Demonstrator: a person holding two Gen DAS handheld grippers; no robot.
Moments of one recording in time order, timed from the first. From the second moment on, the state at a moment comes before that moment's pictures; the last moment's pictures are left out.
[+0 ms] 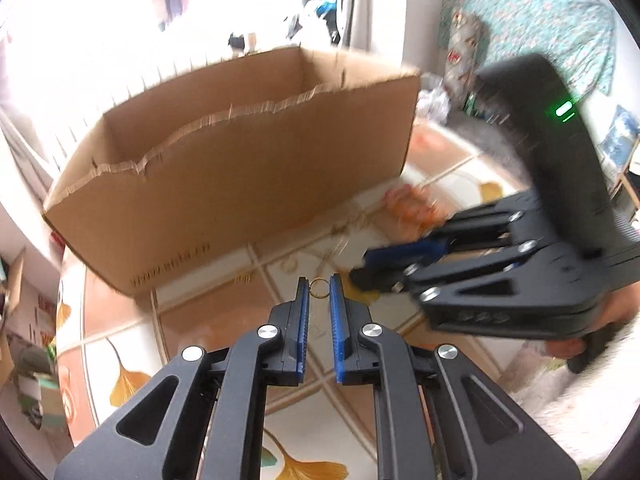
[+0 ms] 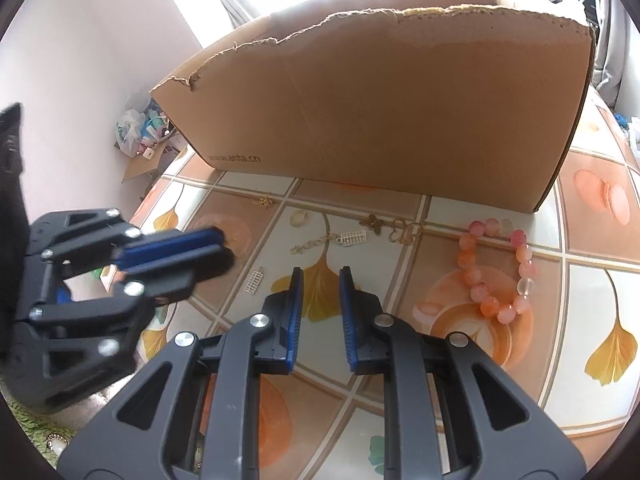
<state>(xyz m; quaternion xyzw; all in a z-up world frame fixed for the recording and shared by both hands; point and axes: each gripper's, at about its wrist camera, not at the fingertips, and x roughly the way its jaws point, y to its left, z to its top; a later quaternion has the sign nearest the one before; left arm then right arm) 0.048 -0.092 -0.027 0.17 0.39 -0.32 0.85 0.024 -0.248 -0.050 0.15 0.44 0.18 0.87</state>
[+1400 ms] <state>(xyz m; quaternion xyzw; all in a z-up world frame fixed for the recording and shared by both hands) 0.067 -0.032 -0.050 0.10 0.44 -0.26 0.86 0.075 -0.175 -0.045 -0.02 0.43 0.17 0.89</state>
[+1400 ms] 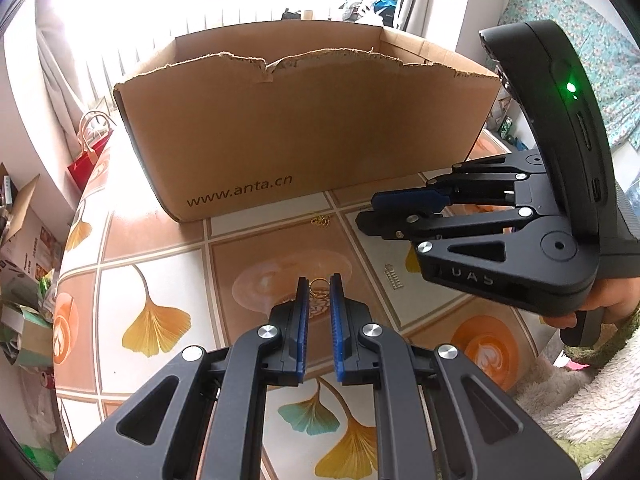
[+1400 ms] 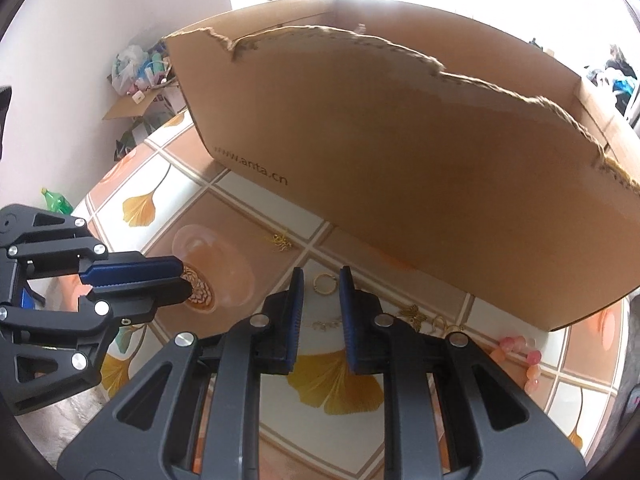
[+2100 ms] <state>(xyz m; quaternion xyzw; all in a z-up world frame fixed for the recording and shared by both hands) 0.065 -0.033 -0.048 0.10 0.43 -0.26 0.86 0.070 -0.178 -0.043 -0.01 0.42 0.16 0.89</state>
